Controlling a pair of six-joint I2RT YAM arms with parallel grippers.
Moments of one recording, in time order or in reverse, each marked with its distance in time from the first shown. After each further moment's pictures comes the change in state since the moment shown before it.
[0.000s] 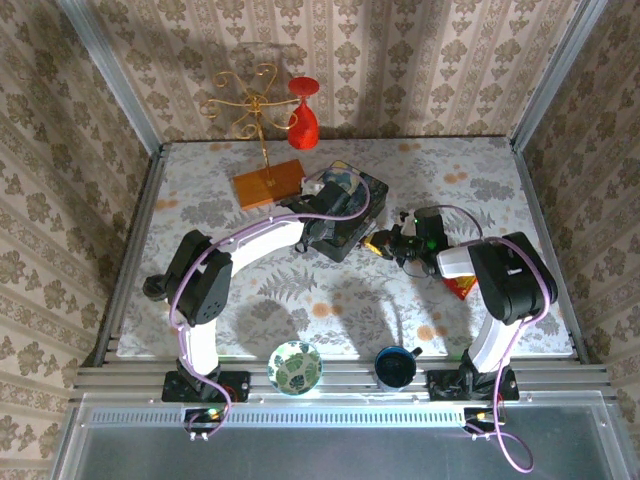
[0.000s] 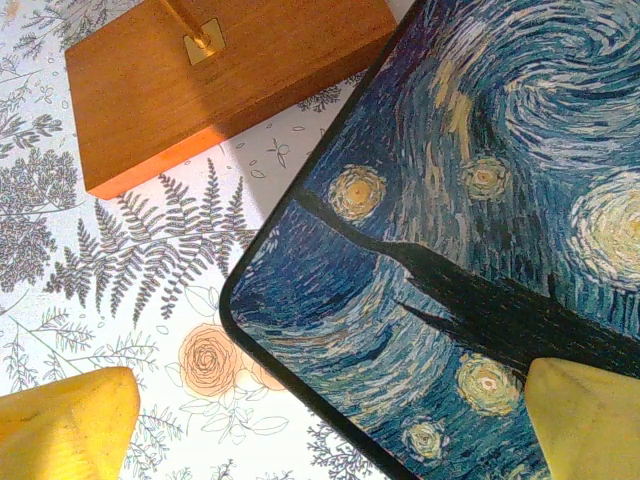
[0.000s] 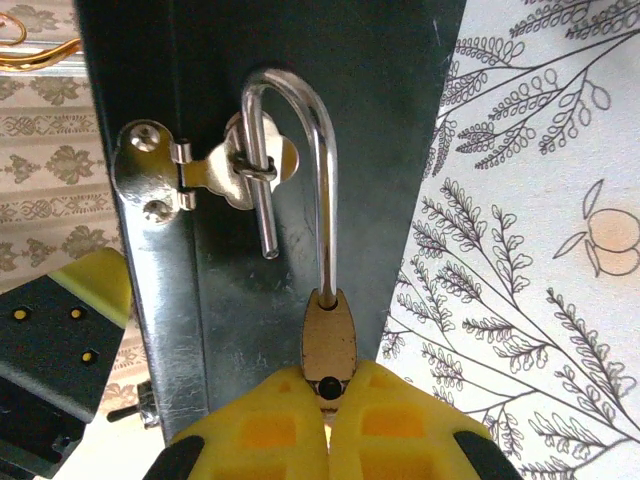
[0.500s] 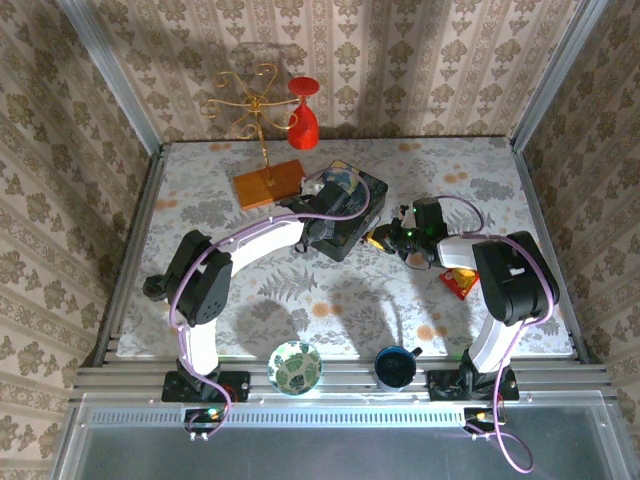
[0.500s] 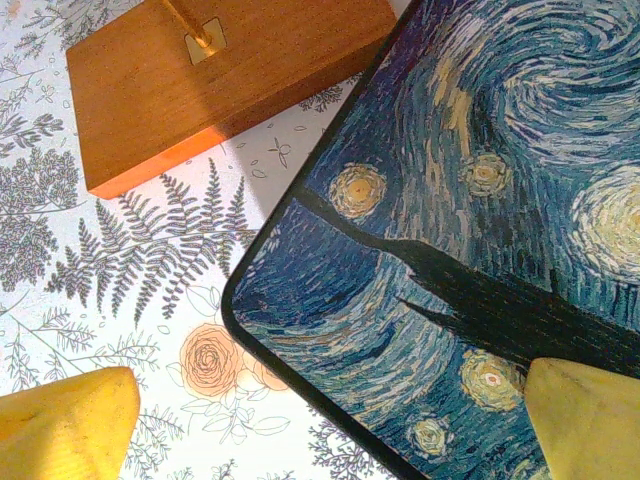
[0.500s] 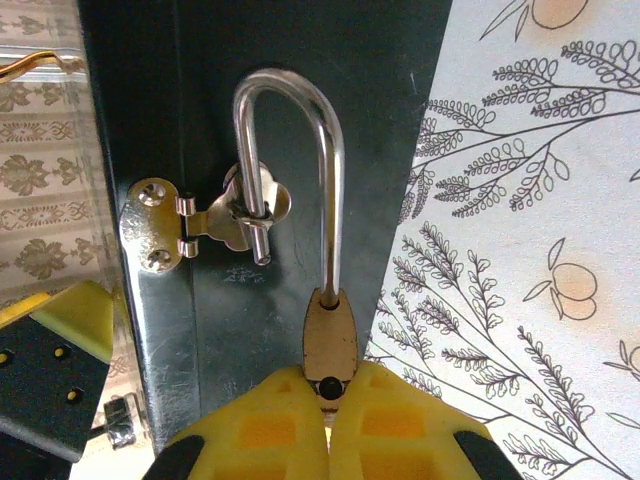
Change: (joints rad) left arm 0.000 0.000 0.000 -0.001 0.000 0.000; right arm -0.010 -0.004 0.116 -0.223 0.040 -0.093
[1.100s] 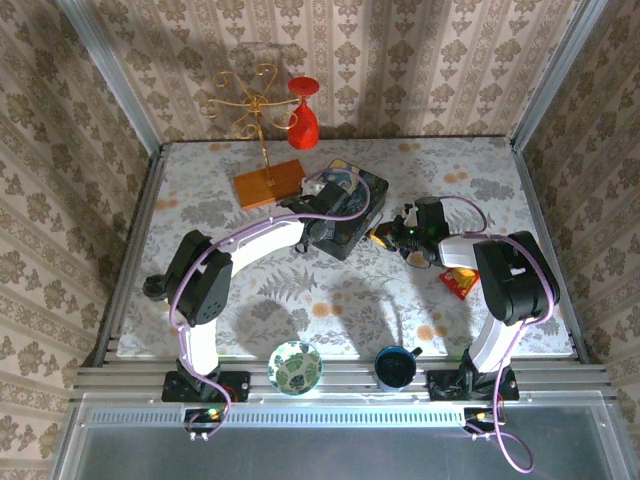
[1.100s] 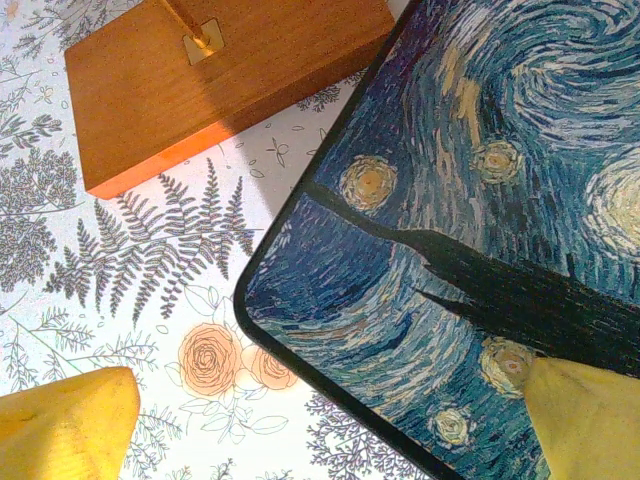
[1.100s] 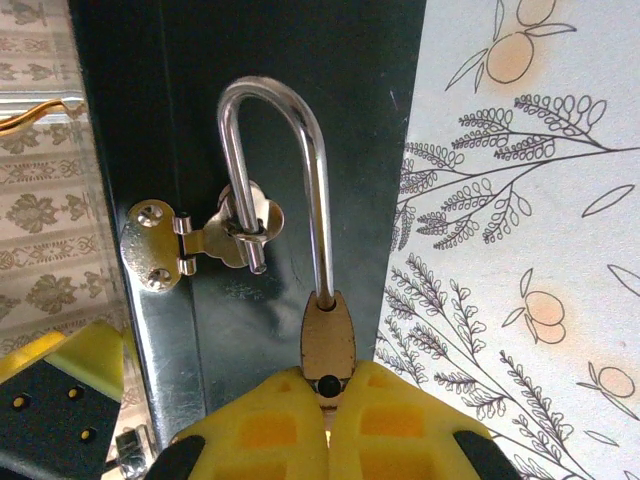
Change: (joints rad) left arm -0.001 0.000 -0.001 0.000 0.000 0.000; right arm -0.013 0.000 -0.003 0.030 0.040 0.063
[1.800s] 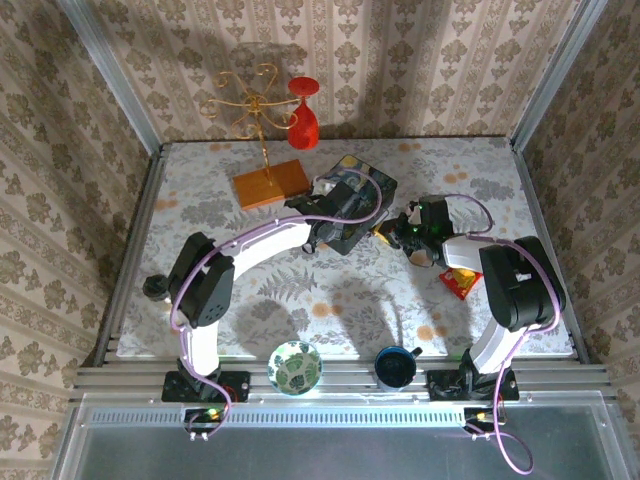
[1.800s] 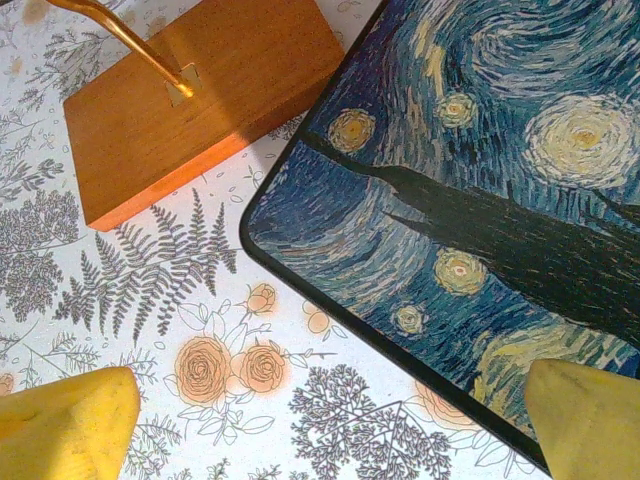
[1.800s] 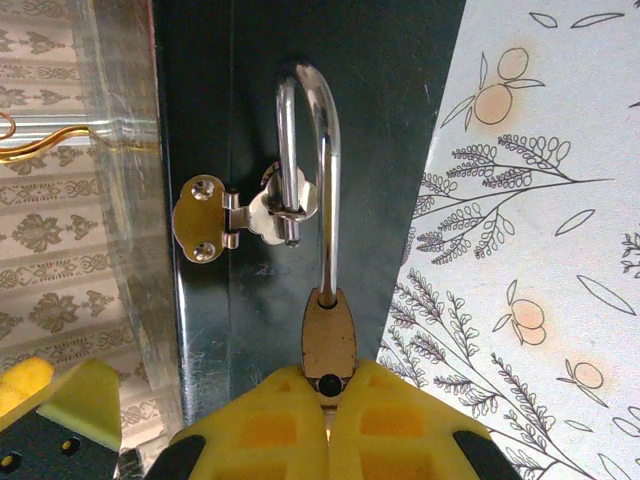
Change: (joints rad) left arm -0.050 0.012 0.061 -0.032 -0.029 0.046; right arm -0.013 -0.046 -0.001 -0.034 0.033 -0.008
